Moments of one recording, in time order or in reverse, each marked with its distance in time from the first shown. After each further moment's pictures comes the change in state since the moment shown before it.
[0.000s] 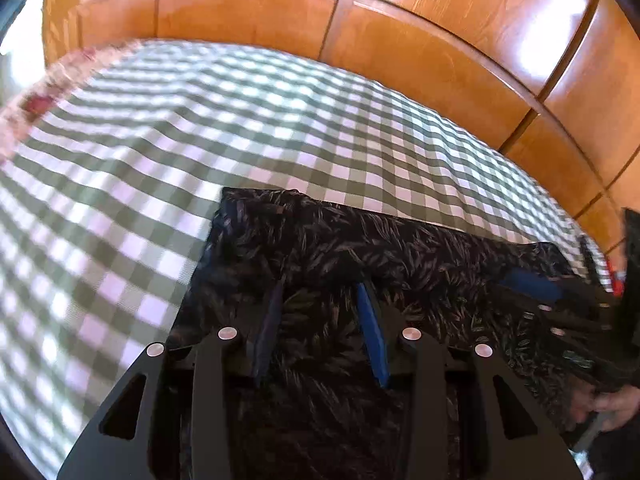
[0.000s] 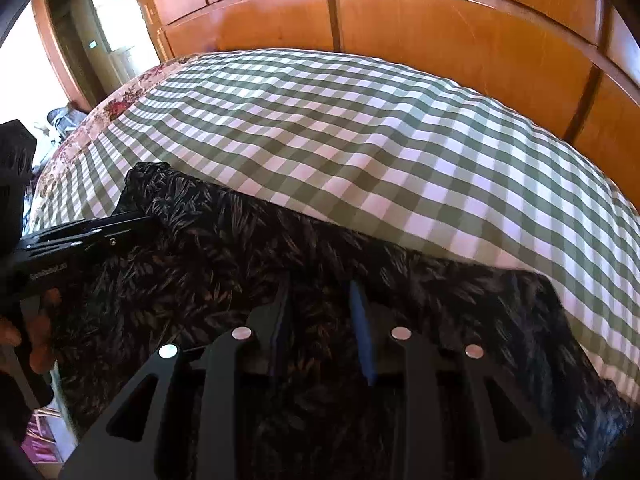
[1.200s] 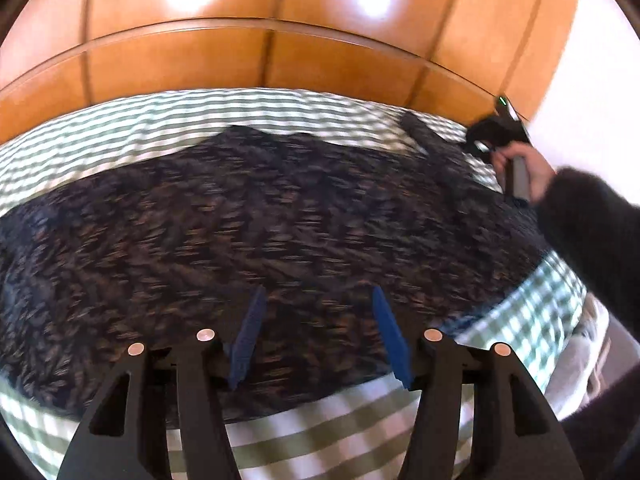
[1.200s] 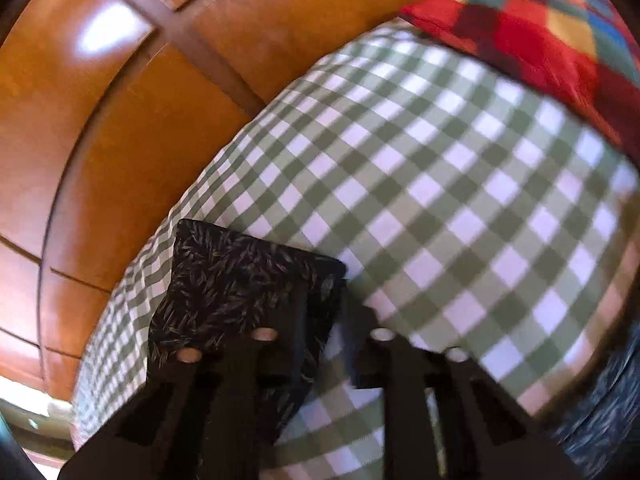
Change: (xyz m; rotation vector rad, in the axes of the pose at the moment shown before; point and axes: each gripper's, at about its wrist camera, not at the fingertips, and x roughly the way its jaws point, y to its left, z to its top) left arm -0.043 -0.229 -0.121 0.449 0.020 -0.370; right arm -0.175 -0.431 -0.186 1.135 -0.243 -0.302
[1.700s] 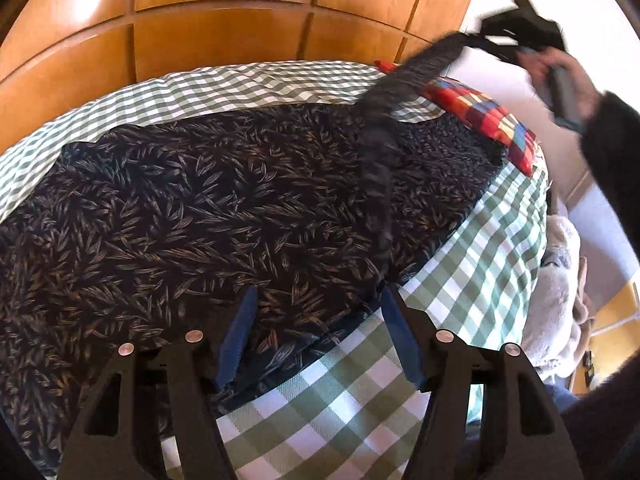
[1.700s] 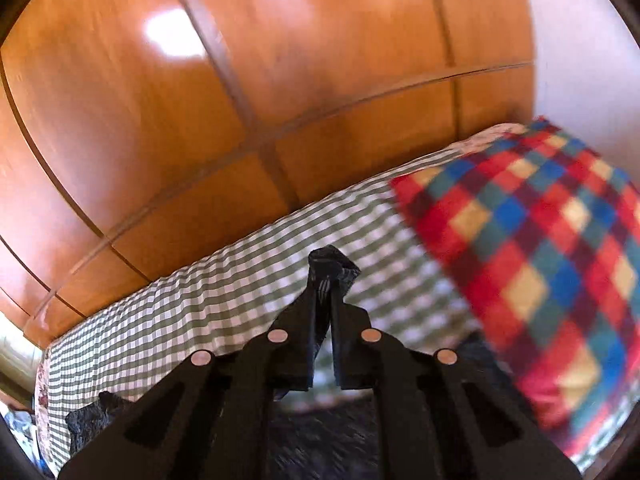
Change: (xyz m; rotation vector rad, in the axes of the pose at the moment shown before) left arm 0.050 -0.082 -0.004 0.236 0.118 -0.174; right arm -0.206 -0.006 0.000 -0.229 -0.229 0.004
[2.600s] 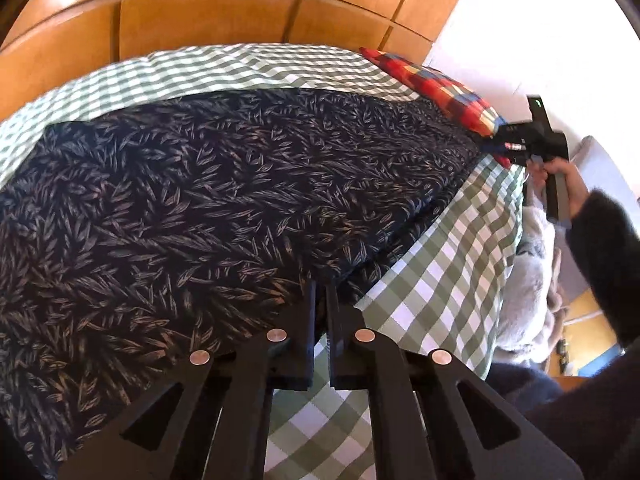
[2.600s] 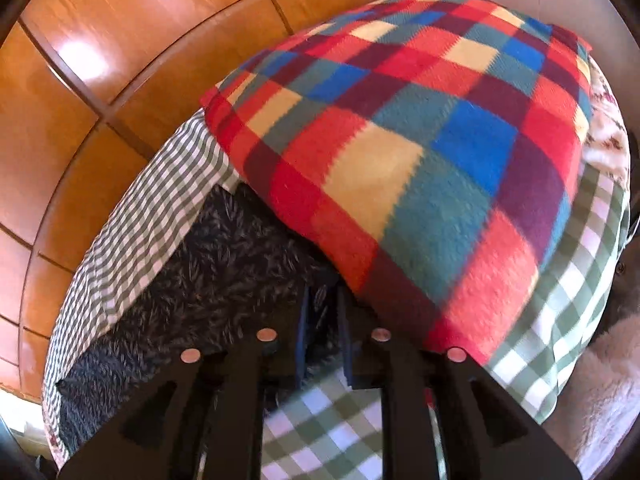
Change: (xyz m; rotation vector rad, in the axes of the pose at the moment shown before) left arm -0.007 0.018 0.002 -0.035 0.069 -0.132; right arm -0.011 -0.163 -0.121 0.291 0.154 -0.160
